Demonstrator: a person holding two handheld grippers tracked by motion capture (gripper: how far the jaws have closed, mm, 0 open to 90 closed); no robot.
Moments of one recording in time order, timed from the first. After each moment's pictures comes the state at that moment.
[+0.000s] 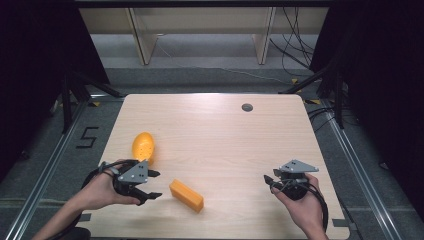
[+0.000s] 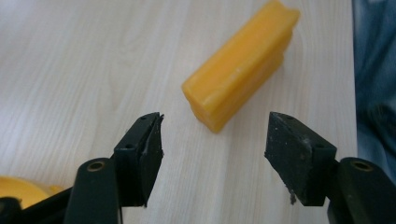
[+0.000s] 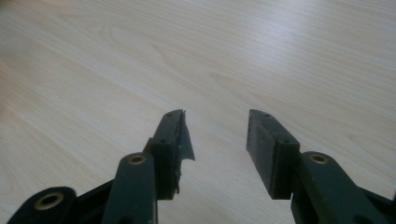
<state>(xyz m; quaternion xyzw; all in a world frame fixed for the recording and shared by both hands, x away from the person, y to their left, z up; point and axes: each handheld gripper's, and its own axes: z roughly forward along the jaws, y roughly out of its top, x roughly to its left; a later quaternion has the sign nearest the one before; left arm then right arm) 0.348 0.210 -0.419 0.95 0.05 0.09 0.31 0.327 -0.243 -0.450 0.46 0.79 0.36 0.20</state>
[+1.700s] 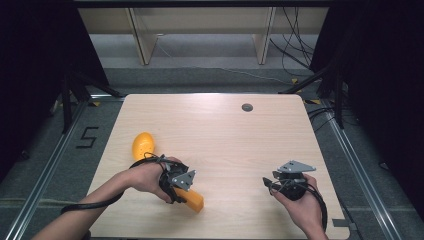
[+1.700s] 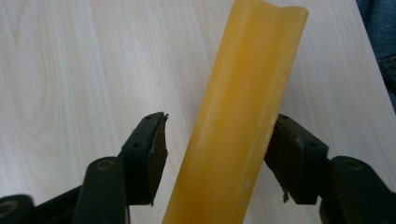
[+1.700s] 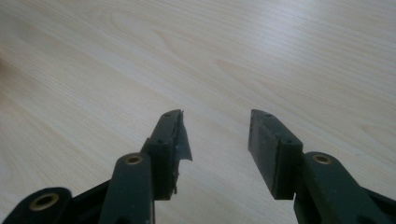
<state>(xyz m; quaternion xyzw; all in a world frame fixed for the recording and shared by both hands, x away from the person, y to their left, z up) 0.378 0.112 -0.454 0.97 -0.13 0.02 0.21 0.331 -0.244 -0.456 0.45 0.80 0.34 0.19</state>
